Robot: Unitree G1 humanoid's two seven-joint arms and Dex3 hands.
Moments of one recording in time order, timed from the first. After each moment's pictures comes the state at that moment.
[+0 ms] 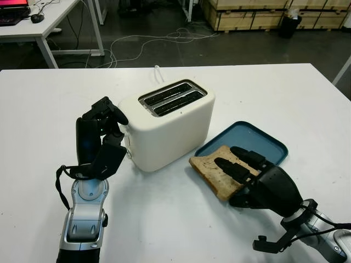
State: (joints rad) left arm -0.05 0.05 0.01 -0.25 0.28 0.01 0.16; right arm 0.10 -0.69 0.18 0.07 -1.03 -0.54 -0.42
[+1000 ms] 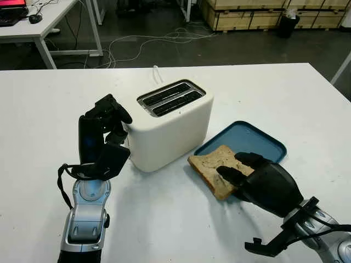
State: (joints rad) left arm -0.05 0.05 -0.01 -0.29 0.30 0.01 0.17; right arm 0.21 -0.70 0.17 -0.30 -1.20 -0.23 -0.02
